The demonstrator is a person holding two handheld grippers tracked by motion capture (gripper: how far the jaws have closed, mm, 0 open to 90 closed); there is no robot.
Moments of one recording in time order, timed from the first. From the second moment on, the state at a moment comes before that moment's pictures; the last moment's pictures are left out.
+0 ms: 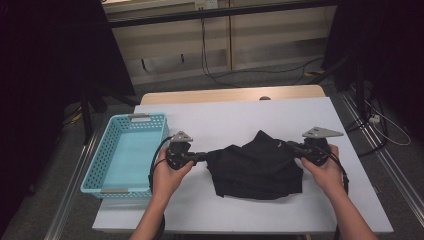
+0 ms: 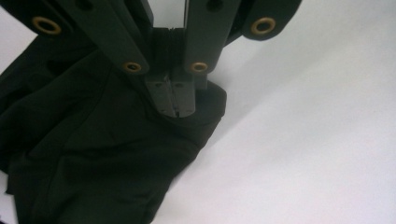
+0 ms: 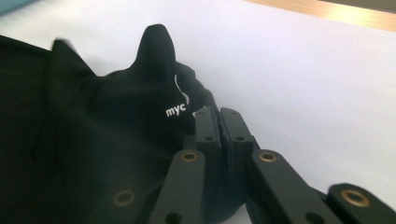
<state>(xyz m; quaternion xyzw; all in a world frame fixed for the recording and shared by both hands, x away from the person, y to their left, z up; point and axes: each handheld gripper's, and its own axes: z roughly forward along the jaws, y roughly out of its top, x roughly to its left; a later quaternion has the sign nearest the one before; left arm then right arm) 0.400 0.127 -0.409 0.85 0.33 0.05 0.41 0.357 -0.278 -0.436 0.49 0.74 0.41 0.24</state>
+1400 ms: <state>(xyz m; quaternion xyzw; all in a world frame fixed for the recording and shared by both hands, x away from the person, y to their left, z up) 0.415 0.115 -0.421 0.85 0.33 0.07 0.40 0.371 -0.295 -0.445 0.52 0.73 0.41 0.20</state>
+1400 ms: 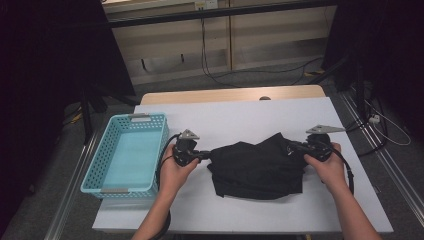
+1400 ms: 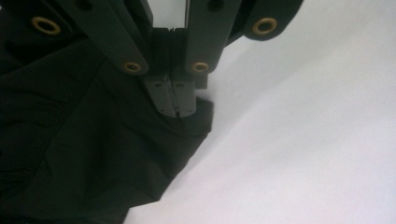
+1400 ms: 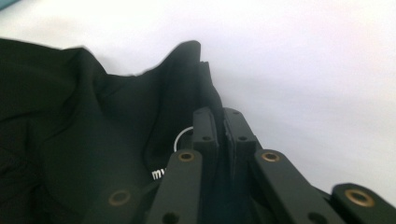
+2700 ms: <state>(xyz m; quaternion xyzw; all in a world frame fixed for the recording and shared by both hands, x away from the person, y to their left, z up) 0.438 0.109 -0.428 0.84 0.38 0.06 0.38 0.348 -0.307 -0.441 0.52 0.70 0.39 0.28</state>
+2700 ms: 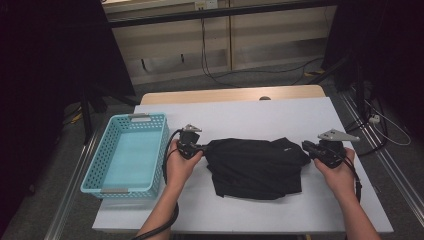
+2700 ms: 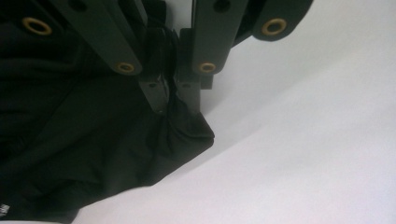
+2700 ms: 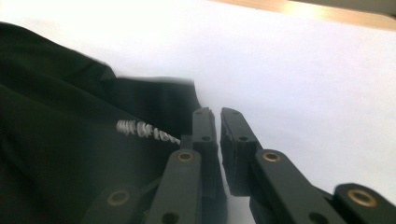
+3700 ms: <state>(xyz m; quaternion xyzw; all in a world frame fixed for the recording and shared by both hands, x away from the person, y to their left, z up) 0.424 0.111 -0.436 0.84 0.37 0.06 0.40 0.337 -0.303 -0.449 0.56 0.71 0.36 0.24</state>
